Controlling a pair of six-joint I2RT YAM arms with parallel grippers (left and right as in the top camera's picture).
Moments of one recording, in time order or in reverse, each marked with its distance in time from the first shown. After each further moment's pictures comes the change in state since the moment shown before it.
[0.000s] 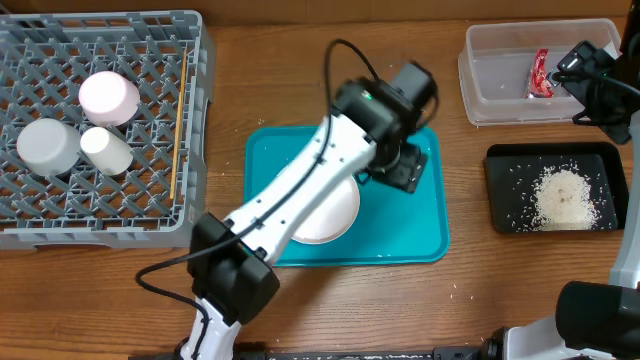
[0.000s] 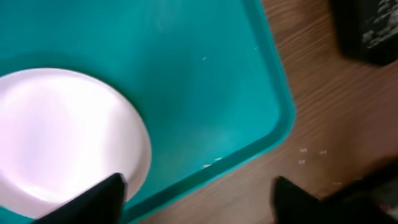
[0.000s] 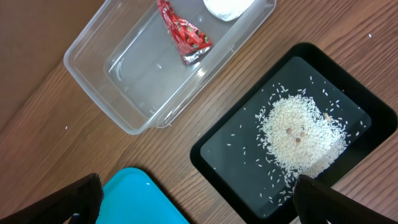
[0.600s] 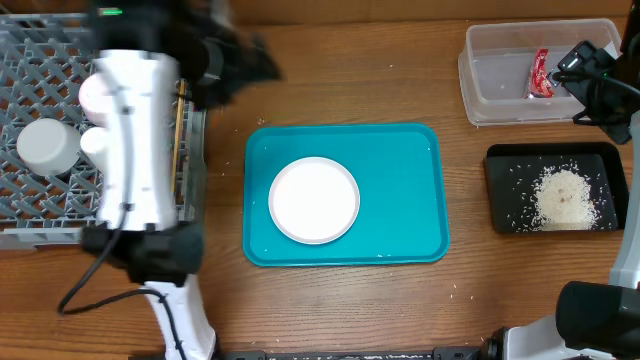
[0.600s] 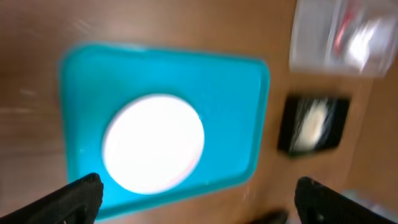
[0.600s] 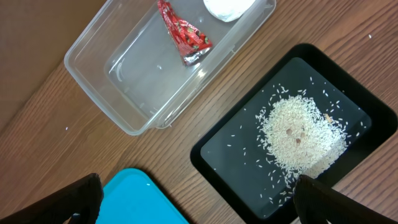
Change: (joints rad) left arm 0.640 0.001 0.422 -0.316 0.346 0.046; right arm 0.000 0.000 0.000 0.003 0.000 0.000
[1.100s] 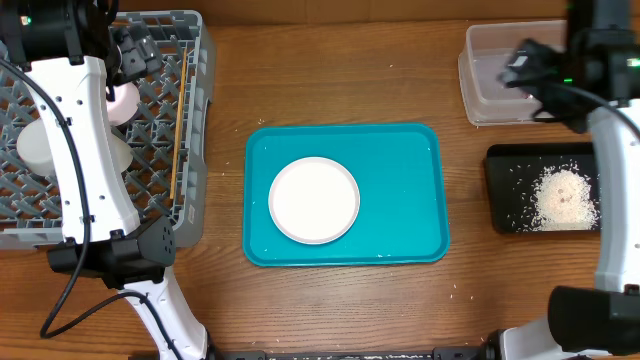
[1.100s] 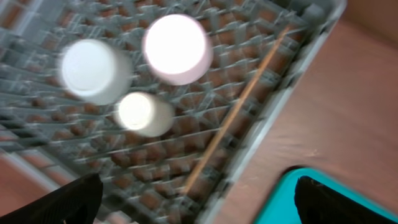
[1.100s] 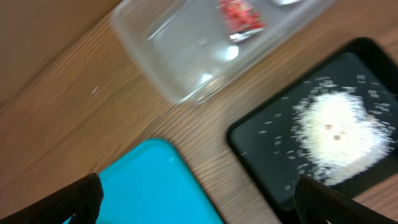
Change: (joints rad) left arm 0.253 0.005 0.139 0.032 -0.692 -0.056; right arm 0.129 0.000 0.000 0.003 0.001 -0.002
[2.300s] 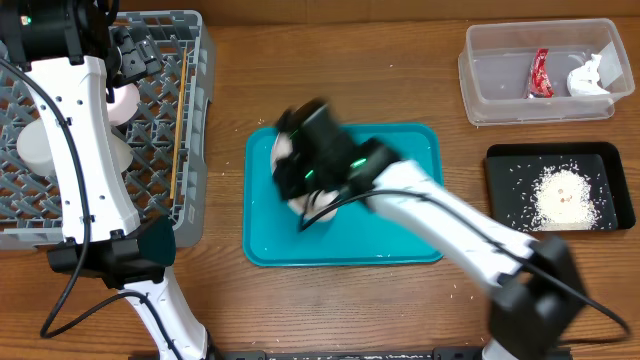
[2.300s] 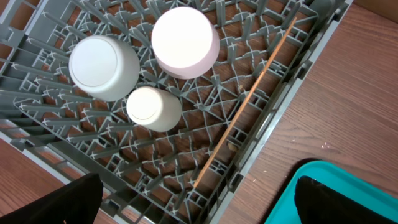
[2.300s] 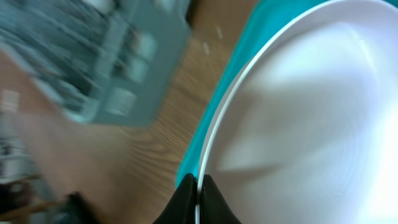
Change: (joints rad) left arm 0.000 0.000 0.000 -0.037 -0.034 0.041; right arm 0.903 0.137 -0.453 0.689 -0.352 -0.063
